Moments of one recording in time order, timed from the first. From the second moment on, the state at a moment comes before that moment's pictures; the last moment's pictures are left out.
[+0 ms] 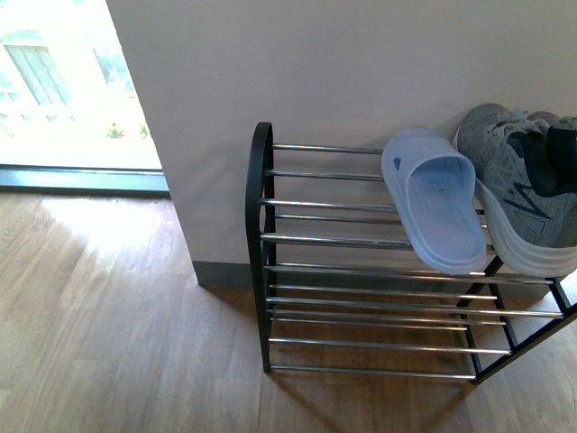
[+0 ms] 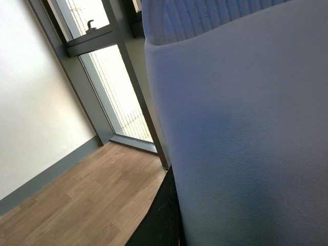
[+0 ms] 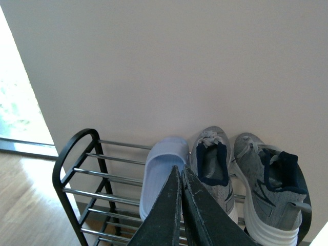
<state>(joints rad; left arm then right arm) -0.69 0.78 0.01 1.00 -1.26 0.47 0.00 0.01 0.02 0.00 0.00 -0.01</state>
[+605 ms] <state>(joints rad) -0.57 0.43 0.12 0.07 -0.89 -0.17 0.00 0.01 0.02 0.00 0.00 -0.01</state>
